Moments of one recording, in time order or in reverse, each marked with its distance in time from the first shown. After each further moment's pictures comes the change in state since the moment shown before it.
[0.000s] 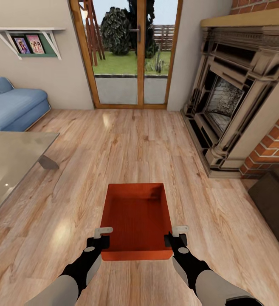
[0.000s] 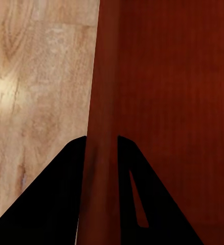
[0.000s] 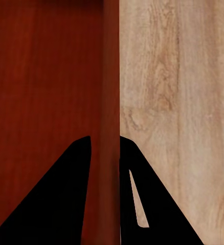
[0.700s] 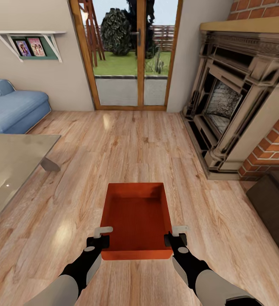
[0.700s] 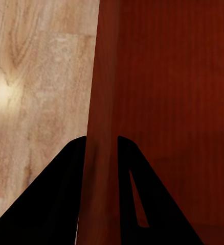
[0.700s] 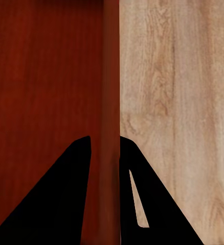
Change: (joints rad) left arm 0.000 0.000 0.001 -0.005 -0.003 0.000 0.000; right arm 0.000 0.001 0.001 -0.004 -0.003 -0.003 -0.001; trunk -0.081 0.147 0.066
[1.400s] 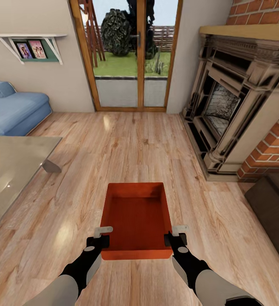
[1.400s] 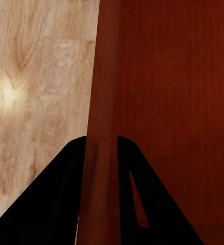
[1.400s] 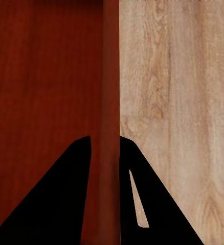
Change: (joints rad) left arm 0.000 0.000 0.000 -0.001 0.001 0.000 0.000; right arm 0.000 0.001 0.004 -0.003 0.000 0.004 -0.004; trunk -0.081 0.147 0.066
